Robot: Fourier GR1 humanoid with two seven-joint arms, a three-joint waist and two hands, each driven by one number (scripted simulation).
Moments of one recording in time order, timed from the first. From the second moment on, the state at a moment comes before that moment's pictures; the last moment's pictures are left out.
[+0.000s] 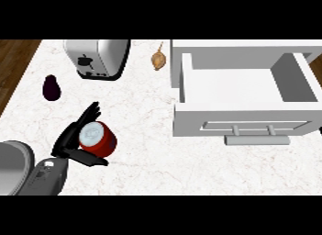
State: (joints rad) left arm -0.35 0.19 0.15 -0.67 -0.15 -0.35 -0.58; right arm 0.28 -0.02 -0.23 -2.17 -0.07 0.21 0.10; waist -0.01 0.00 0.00
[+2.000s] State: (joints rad) left arm -0.26 0.04 0.20 -1.20 0.04 -0.05 -0.23; right arm 0.31 -0.01 -0.26 -2.19 -0.11 0.21 0.09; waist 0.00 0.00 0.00
